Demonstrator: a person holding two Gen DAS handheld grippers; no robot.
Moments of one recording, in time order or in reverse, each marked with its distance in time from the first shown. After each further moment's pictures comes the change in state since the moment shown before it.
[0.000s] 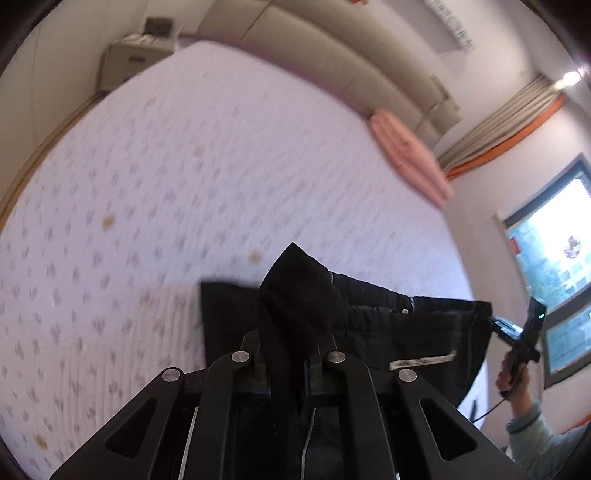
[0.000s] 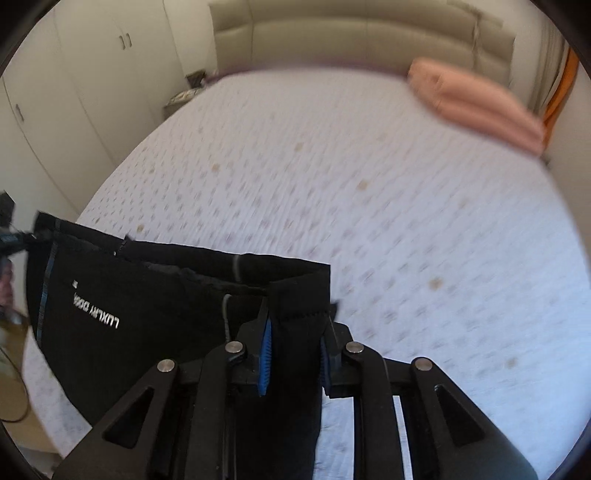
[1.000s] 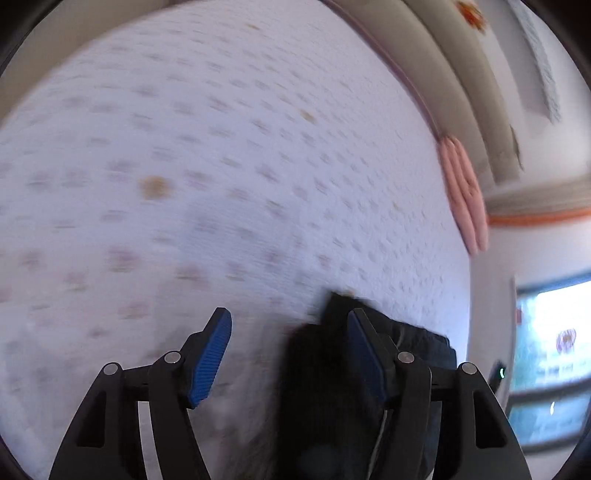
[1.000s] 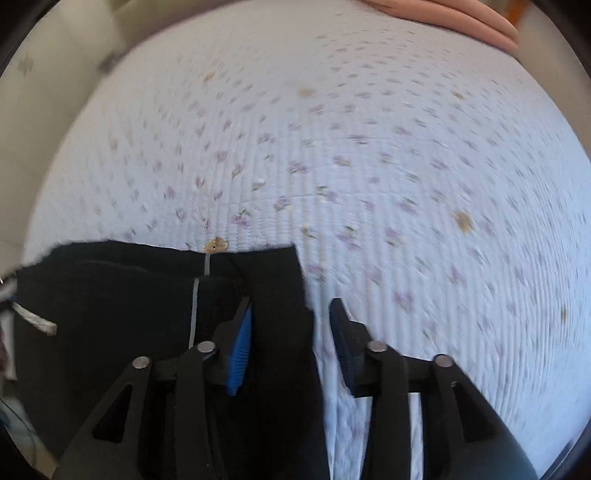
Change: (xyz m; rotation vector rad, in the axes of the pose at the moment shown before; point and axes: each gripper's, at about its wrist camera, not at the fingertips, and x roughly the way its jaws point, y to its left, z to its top) left arm 0.087 0.161 0.041 -0.378 0.132 0.076; right arm 0.163 -0.061 -0.004 0.324 0.280 -0.049
